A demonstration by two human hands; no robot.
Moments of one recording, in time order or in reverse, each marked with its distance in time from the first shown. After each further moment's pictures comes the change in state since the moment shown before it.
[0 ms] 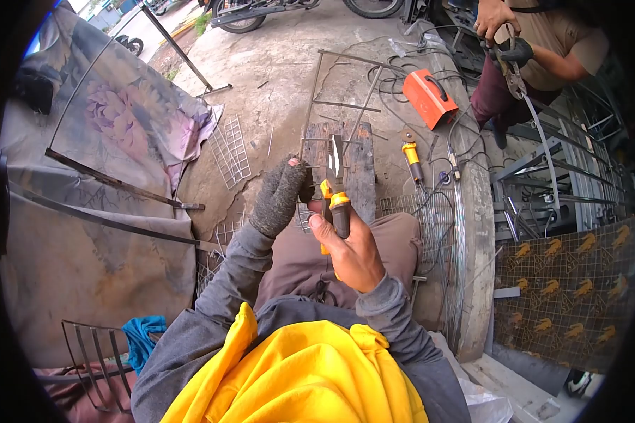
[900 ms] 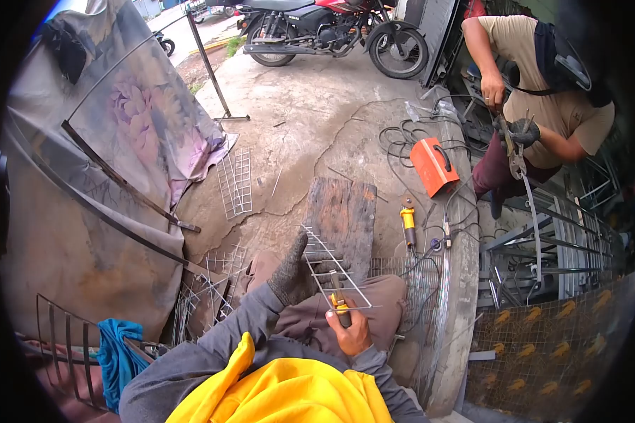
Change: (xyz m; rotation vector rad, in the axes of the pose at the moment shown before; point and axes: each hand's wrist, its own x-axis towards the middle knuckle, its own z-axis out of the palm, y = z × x) left_hand -0.039 -0.040 0.028 -1.273 -0.047 -0.834; right_hand -0.034 0.104 -0.034 -0.325 0.048 -0.062
